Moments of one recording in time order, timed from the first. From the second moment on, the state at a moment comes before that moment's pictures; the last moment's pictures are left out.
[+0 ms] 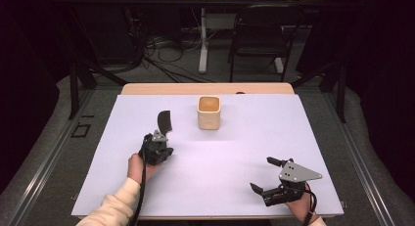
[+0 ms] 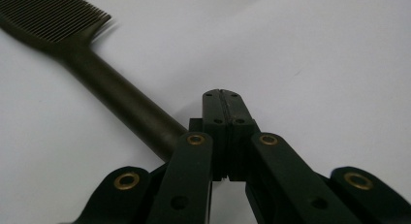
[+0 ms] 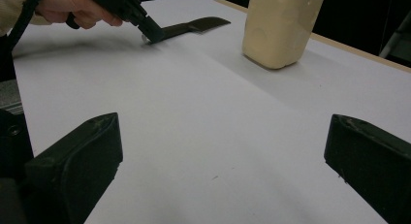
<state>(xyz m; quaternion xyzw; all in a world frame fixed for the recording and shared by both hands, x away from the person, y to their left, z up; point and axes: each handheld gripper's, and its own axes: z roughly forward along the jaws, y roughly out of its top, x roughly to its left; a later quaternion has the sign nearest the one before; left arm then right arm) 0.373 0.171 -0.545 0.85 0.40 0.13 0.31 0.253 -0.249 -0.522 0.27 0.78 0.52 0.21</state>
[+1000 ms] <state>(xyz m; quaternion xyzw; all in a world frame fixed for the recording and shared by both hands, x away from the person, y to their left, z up) 0.365 0.215 -0.539 0.83 0.43 0.16 0.31 0.252 -0.249 -0.522 0.27 0.78 0.52 0.21</state>
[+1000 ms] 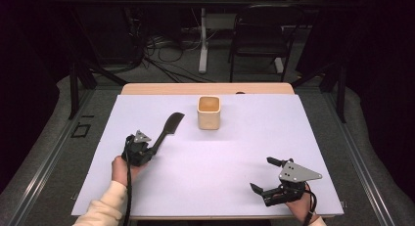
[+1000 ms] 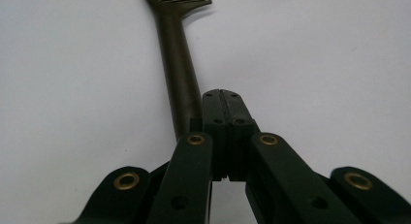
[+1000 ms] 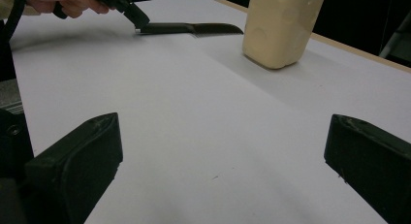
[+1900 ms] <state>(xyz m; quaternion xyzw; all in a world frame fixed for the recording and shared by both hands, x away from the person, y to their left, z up) 0.372 0.233 -0.542 0.82 0.45 0.19 0.29 0.253 -0.248 -0.523 0.27 0.78 0.52 0.21</state>
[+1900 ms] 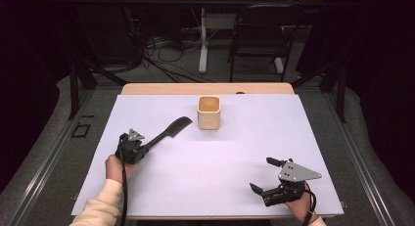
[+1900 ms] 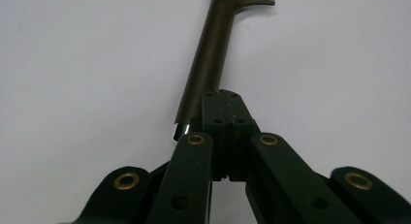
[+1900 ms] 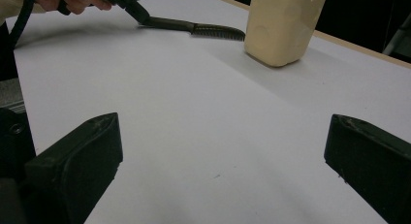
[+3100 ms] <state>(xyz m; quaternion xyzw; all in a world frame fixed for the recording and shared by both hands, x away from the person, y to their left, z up) 0.389 0.224 -0.504 0.87 0.38 0.16 0.27 0.254 -0.251 -0.523 0.28 0.78 0.52 0.21</state>
